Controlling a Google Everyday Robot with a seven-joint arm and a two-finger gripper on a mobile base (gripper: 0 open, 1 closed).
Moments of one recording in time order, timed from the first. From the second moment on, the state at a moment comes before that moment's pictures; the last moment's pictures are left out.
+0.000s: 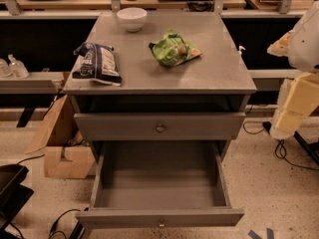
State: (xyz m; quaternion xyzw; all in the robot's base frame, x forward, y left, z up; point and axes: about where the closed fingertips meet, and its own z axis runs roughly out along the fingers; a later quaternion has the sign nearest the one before) arm 0.438 -0.217 0.977 -0.60 0.78 -0.03 0.16
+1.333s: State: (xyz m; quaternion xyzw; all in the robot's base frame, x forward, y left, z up) arm 0.412 -0.257 0.789 -0.57 0.80 0.05 0.20
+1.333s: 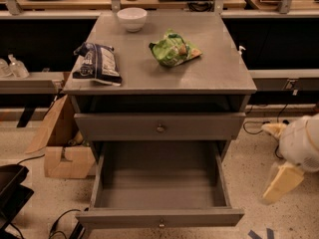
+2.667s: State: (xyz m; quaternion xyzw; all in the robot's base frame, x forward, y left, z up) arm 0.408 -0.263 0.671 -0.58 0.78 0.09 0.23
